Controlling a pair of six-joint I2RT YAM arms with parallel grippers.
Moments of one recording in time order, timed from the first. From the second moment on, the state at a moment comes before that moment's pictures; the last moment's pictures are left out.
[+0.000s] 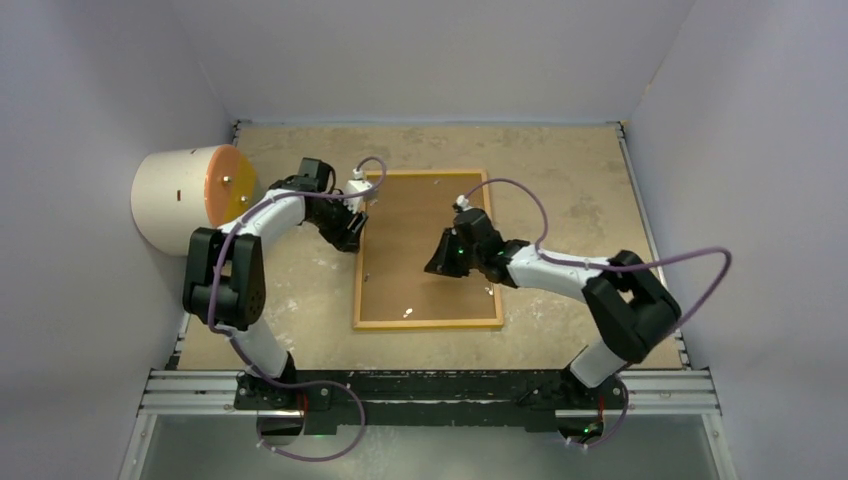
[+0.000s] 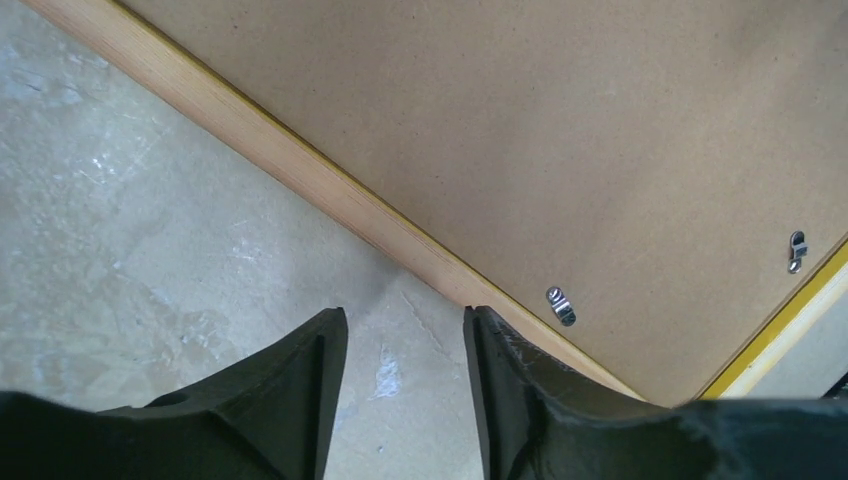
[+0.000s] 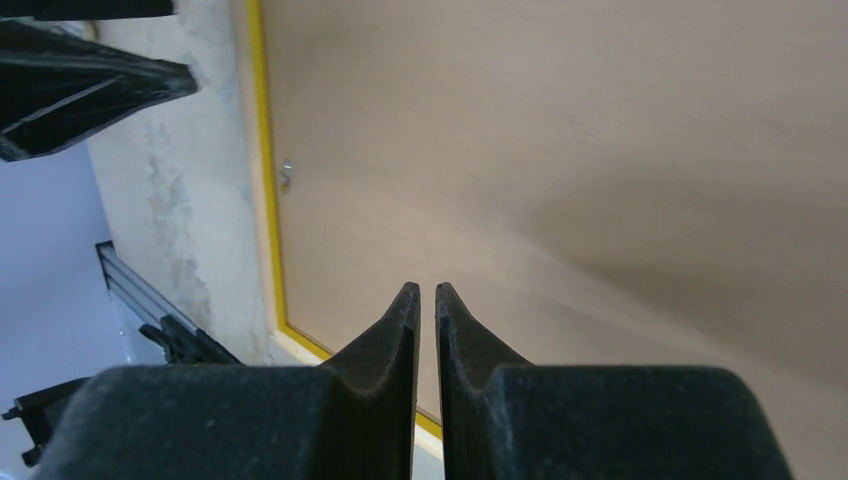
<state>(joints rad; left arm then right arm) -0.18 1.72 1.17 -0.65 0.45 0.53 0.69 1.55 0.81 -0.03 -0.16 0.85</state>
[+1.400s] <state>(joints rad) -0.10 1.80 1.06 -0.51 0.62 0.42 0.92 2.00 1.07 0.28 -0.15 1.04</state>
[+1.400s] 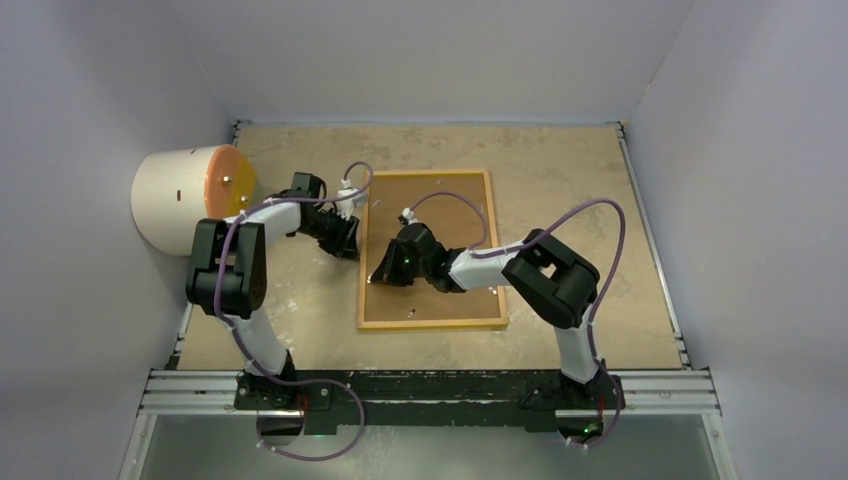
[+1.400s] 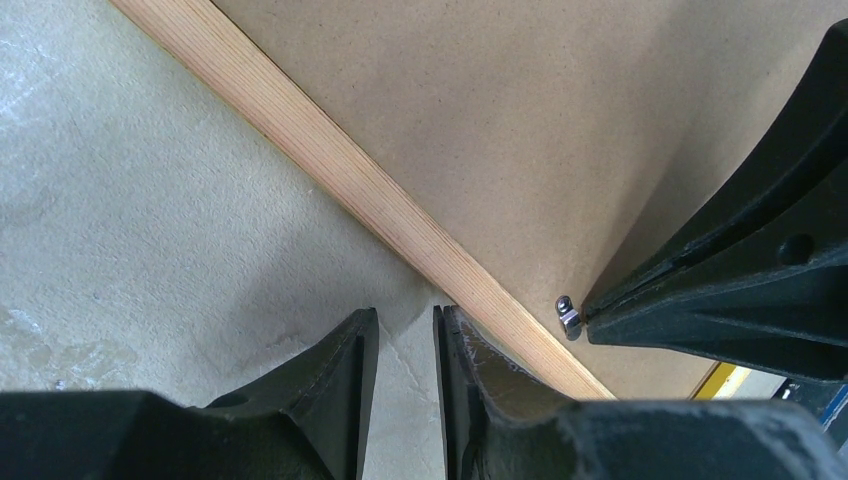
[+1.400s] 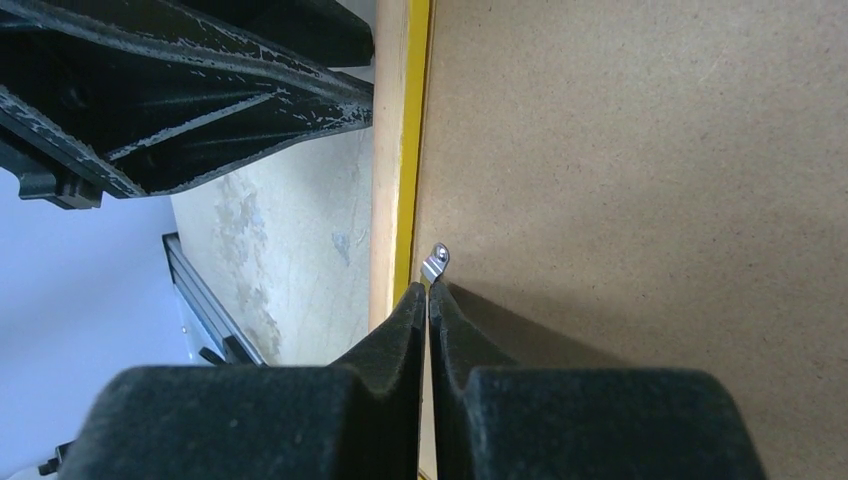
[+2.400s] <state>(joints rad) -0.10 1.78 1.01 -0.44 0.65 0.43 0.92 2.02 1.08 0.33 -0.09 1.13</state>
